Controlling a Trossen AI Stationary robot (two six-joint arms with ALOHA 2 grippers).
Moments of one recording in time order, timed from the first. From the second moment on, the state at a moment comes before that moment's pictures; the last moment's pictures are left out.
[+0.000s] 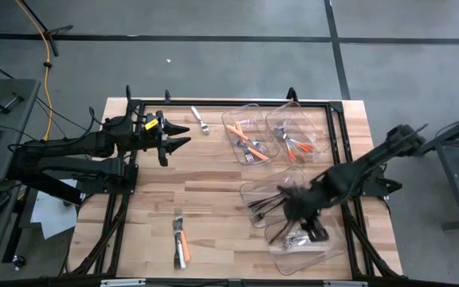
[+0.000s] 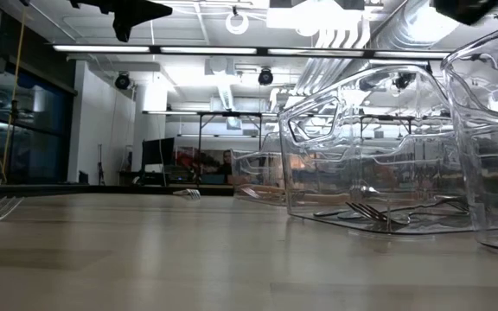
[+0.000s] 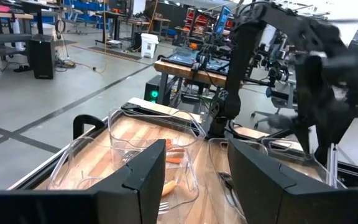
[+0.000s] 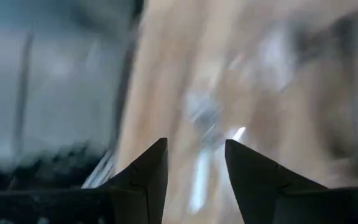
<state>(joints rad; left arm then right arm) 0.15 0.71 0.64 0.02 -0.07 -0.19 0.52 1.41 1.23 -1.00 -0.28 0.35</state>
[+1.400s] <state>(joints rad) 0.15 0.71 0.64 0.02 -0.04 -0.21 -0.09 1.29 0.75 0.58 -0.03 0.43</state>
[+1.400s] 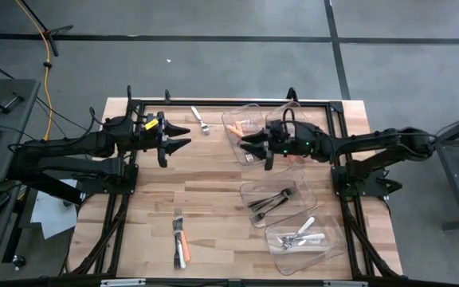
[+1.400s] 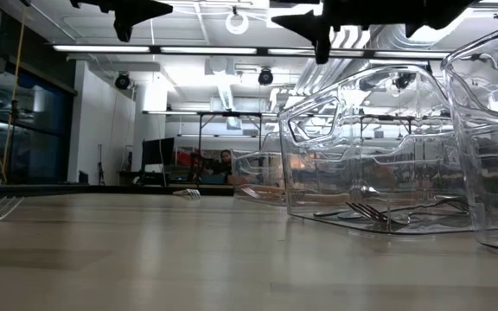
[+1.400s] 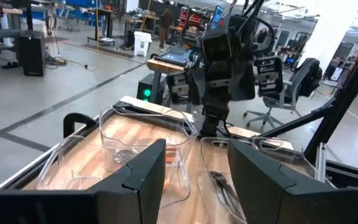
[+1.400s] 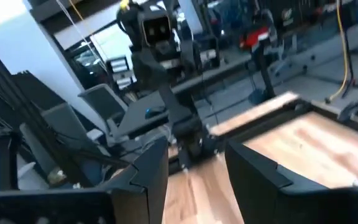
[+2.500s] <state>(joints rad) 0.15 0.71 0.64 0.02 -0.04 -0.21 -0.09 1.29 0.76 0.55 0.00 0.17</state>
